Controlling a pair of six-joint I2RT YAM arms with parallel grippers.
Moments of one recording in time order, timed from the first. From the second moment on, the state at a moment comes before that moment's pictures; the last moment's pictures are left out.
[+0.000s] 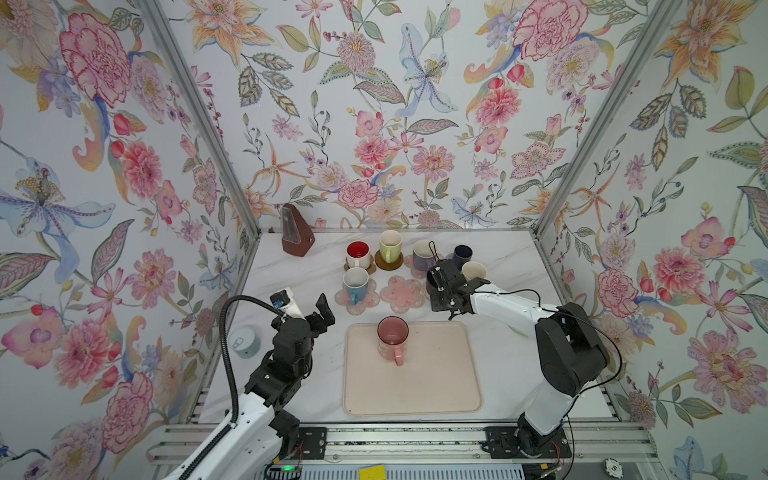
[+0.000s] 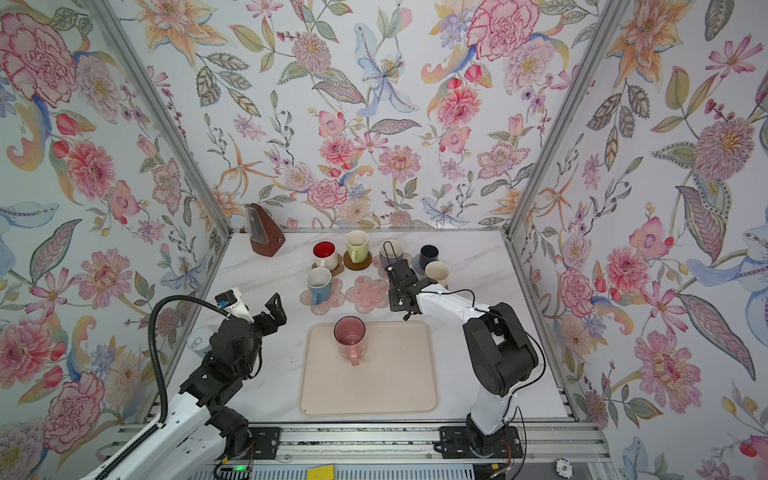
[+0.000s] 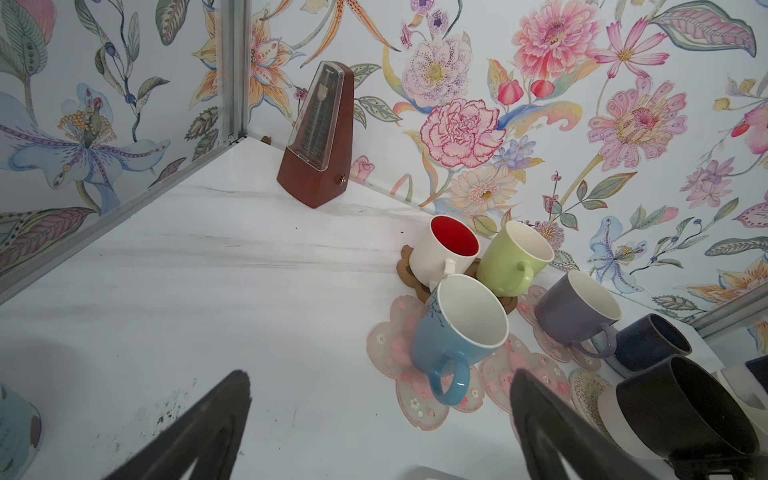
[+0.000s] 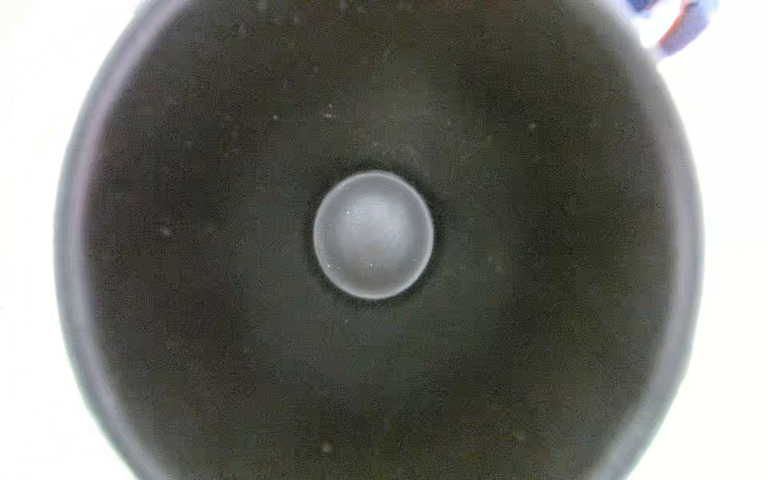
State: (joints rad) left arm -0.48 0.66 0.41 -0.02 -0.54 -0.50; right arm 0.57 1.77 1.18 -0.46 0.24 0.35
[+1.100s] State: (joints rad) left arm -0.48 0.66 0.40 -0.02 -0.55 -0.50; right arm 0.51 1.80 1.20 -0.43 0.21 0.34
